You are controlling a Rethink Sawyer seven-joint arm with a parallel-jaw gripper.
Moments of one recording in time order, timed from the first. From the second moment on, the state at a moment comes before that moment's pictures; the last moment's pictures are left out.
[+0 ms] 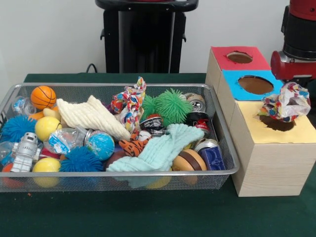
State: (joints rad) arm 0.12 -0.55 0.01 1.45 0.08 0.64 1.83
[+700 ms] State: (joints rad) arm 0.16 -0.55 -0.04 1.44 0.06 0.64 1.83
